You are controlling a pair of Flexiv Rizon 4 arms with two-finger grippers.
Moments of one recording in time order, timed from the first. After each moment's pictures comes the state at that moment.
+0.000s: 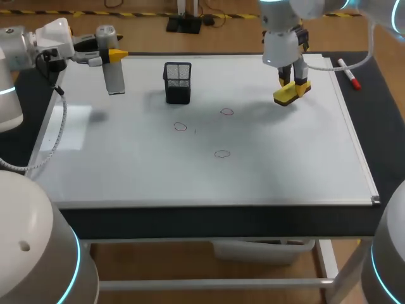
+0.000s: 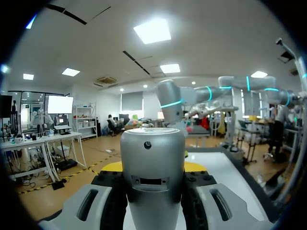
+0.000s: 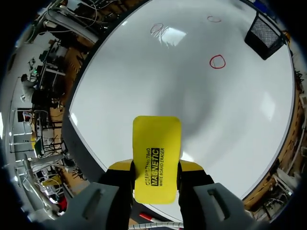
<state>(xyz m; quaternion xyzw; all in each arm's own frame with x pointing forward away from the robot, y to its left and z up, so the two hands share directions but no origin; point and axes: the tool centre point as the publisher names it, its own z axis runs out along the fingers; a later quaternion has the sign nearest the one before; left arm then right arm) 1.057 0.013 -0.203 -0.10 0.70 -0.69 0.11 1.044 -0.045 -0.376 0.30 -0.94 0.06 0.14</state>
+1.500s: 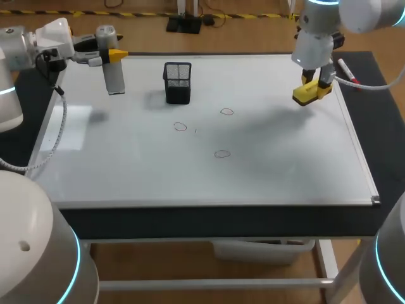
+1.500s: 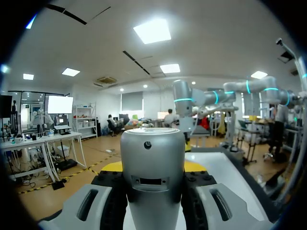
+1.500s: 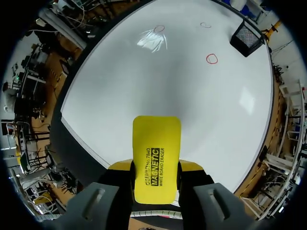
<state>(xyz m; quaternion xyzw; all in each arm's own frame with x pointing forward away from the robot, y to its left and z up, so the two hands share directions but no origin) 1.057 0.013 -0.203 -0.10 0.70 -0.69 0.11 1.024 -0.097 -0.361 0.26 -0.96 0.00 0.05</state>
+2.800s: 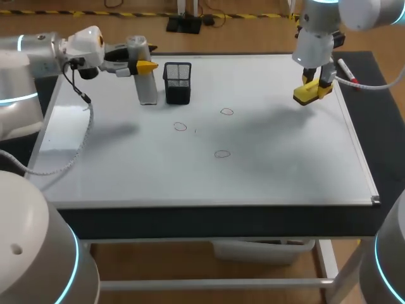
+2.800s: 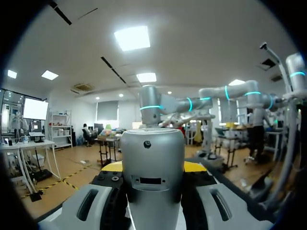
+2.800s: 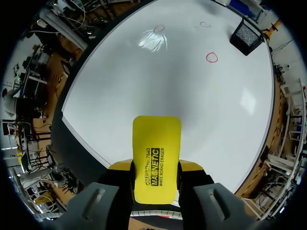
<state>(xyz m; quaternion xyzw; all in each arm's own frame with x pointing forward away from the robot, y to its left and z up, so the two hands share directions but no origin) 0.992 -0.081 -0.197 -0.01 0.68 -0.74 0.03 1.028 -0.097 -0.361 0.26 -0.96 0.00 0.05</state>
